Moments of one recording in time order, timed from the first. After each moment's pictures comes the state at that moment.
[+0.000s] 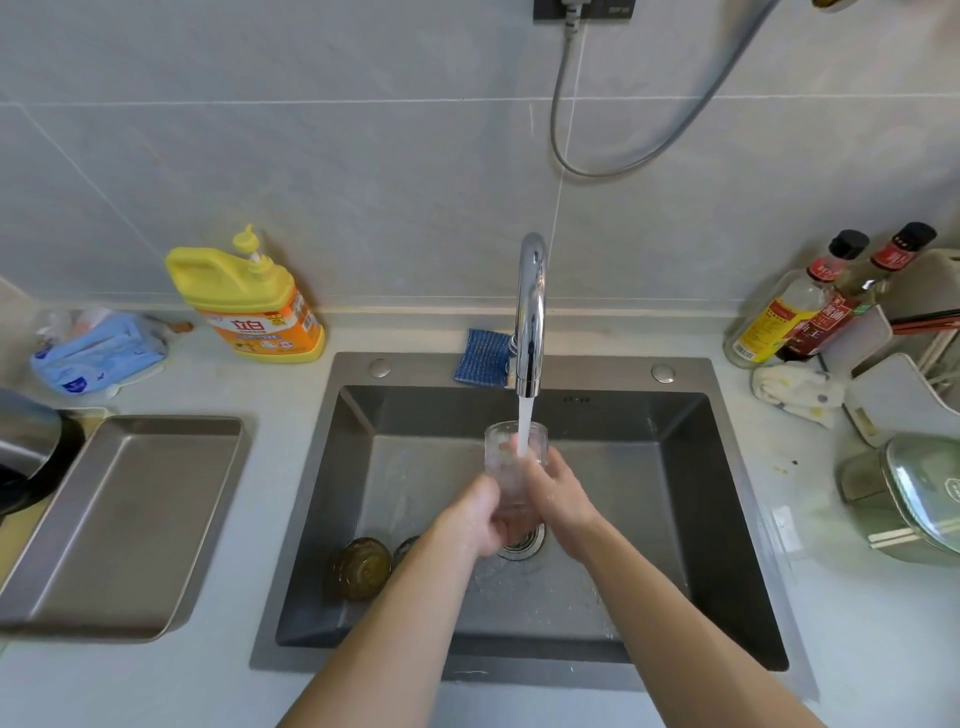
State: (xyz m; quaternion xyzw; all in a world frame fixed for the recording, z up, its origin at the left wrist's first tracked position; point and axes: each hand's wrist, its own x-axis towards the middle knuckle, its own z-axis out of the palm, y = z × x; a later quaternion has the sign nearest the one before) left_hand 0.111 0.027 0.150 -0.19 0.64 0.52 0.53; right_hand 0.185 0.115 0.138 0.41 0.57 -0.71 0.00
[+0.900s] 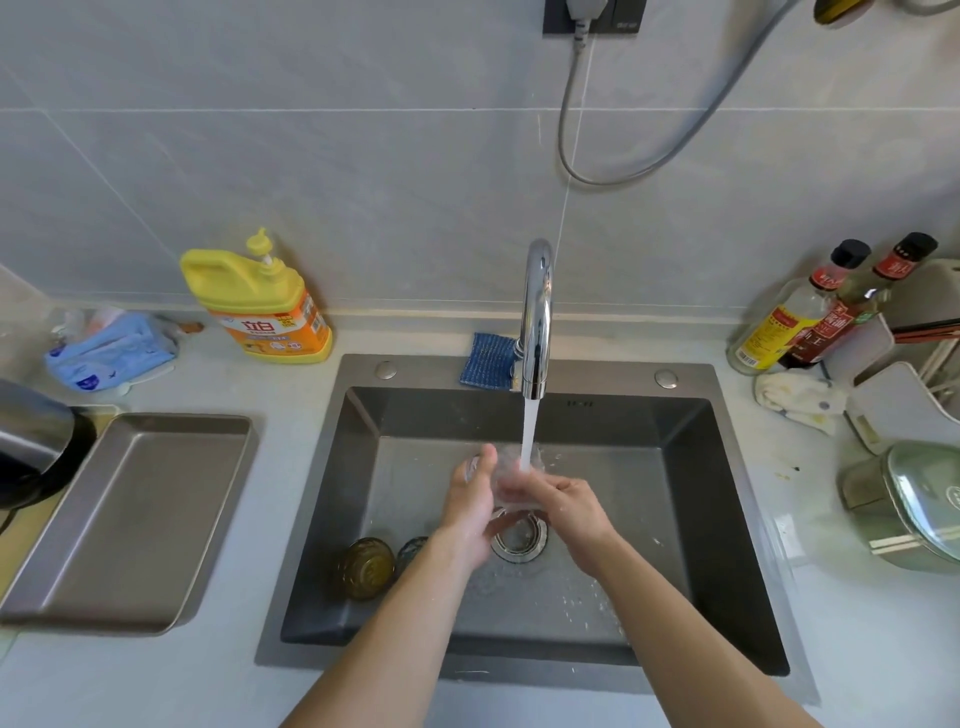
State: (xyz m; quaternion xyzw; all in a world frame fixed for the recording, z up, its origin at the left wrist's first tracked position) left_hand 0.113 0.017 0.126 -0.17 0.65 0.60 0.44; right_hand 0.202 0.113 0.138 0.38 0.61 -0.69 0.04
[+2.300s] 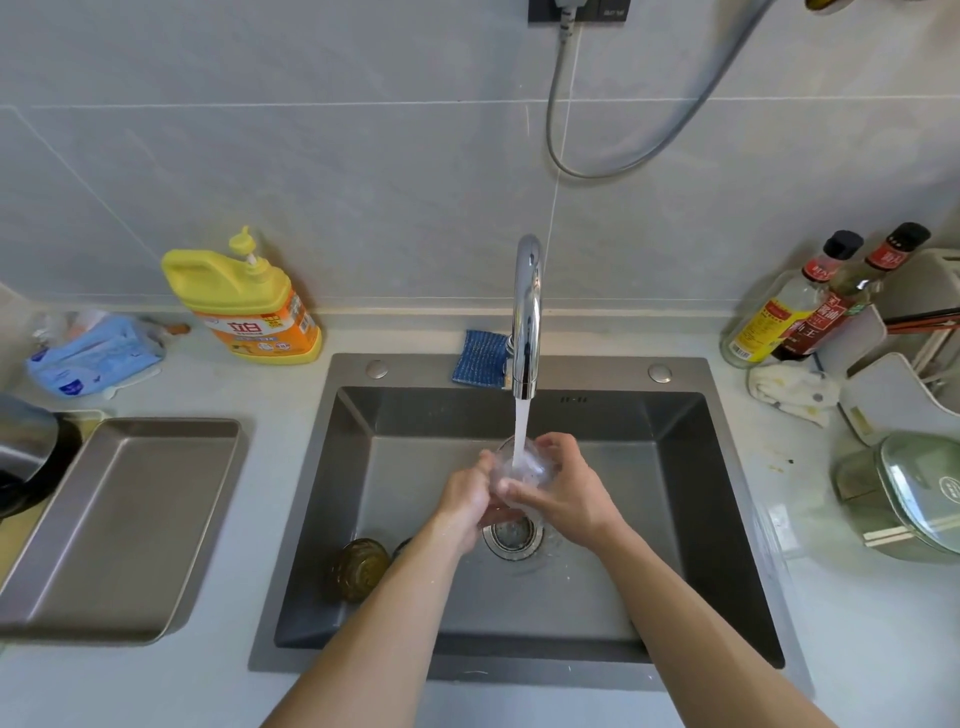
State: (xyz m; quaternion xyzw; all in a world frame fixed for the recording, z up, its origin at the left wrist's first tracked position) left_hand 0.099 0.023 0.128 -0.11 0.68 0.55 0.47; right_hand 0.203 0.137 0.134 0.32 0.76 -0.57 0.00
